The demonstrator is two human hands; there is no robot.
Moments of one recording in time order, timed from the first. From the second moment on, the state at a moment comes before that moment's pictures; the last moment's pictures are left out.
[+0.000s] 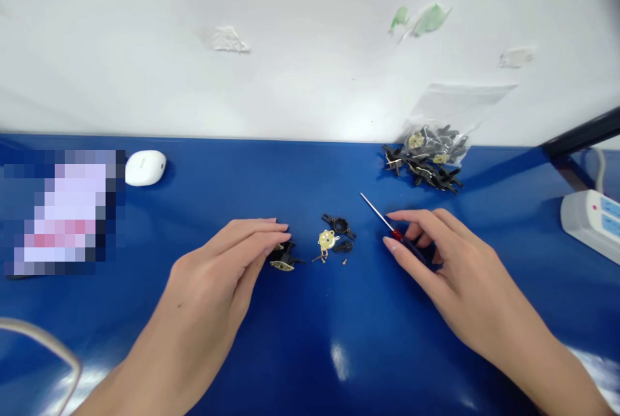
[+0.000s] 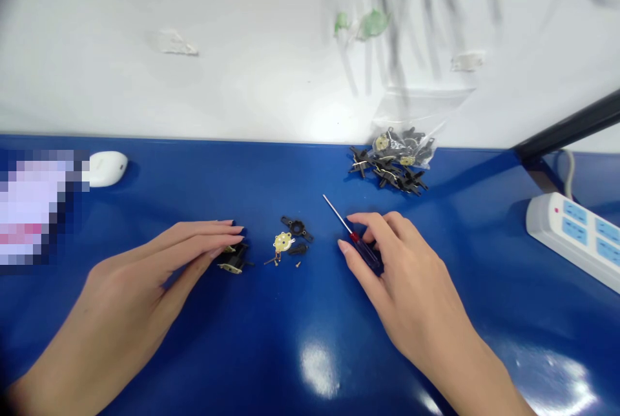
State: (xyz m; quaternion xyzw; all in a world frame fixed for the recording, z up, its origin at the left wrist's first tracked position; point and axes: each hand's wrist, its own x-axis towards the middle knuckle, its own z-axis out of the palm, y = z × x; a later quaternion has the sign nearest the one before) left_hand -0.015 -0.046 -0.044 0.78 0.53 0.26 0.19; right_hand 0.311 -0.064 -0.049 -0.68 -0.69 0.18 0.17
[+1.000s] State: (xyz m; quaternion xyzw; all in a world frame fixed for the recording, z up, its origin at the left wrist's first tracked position) left_hand -0.022 -0.040 -0.052 0.78 0.53 0.26 0.19; right_hand 0.311 -0.065 -0.049 -0.68 -0.69 0.18 0.18
